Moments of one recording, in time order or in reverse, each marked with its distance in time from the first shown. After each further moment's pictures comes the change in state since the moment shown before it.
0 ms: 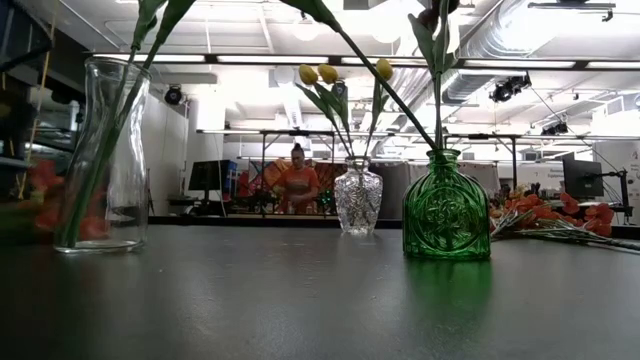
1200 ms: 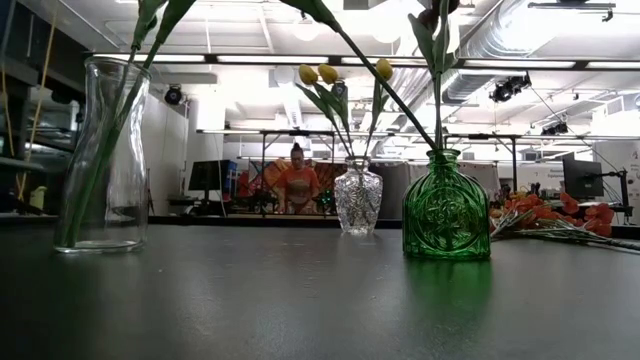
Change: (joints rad) left arm 0.582 -0.399 0.590 0.869 -0.697 1.623; right arm -0.178 -0.280 0.000 0.621 0.047 -0.494
